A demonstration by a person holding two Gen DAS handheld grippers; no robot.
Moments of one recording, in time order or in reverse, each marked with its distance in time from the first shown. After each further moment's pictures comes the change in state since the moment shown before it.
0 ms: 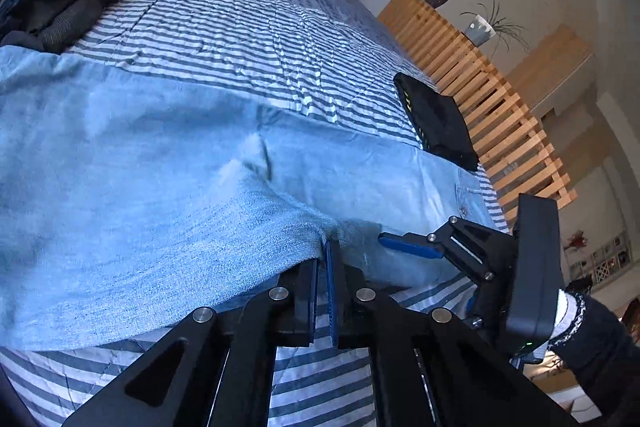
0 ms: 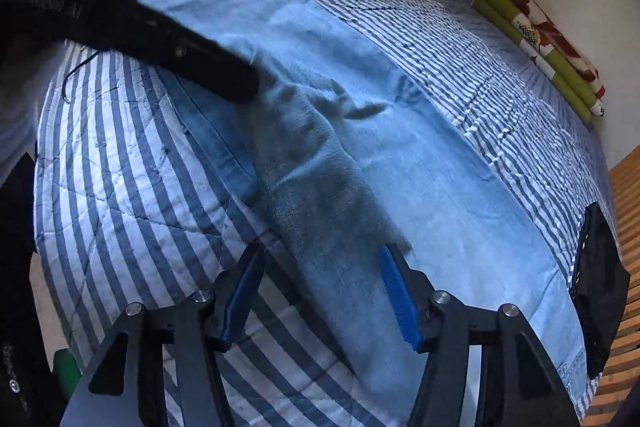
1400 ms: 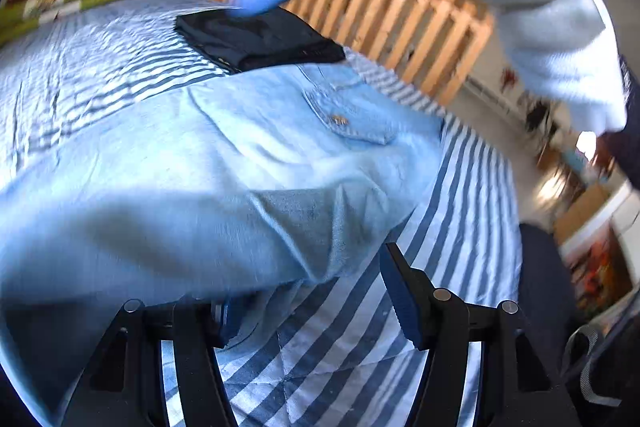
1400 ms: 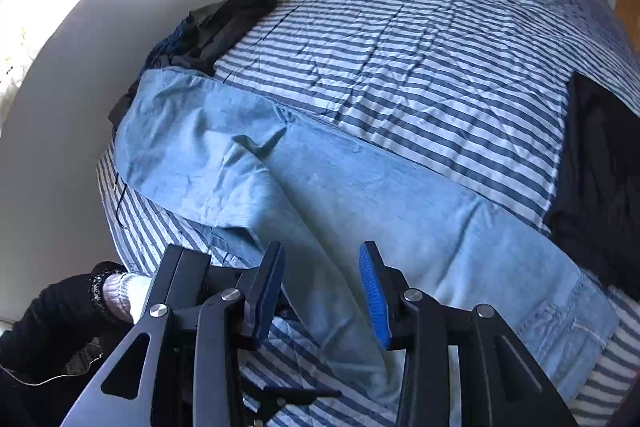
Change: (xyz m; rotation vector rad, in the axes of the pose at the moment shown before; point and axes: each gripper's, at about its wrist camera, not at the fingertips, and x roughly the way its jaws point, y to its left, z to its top) left arm 0.177 -0.178 -0.068 0.675 0.152 -0.226; right arm -0.086 -0.216 -0.045 0.554 0.052 0.334
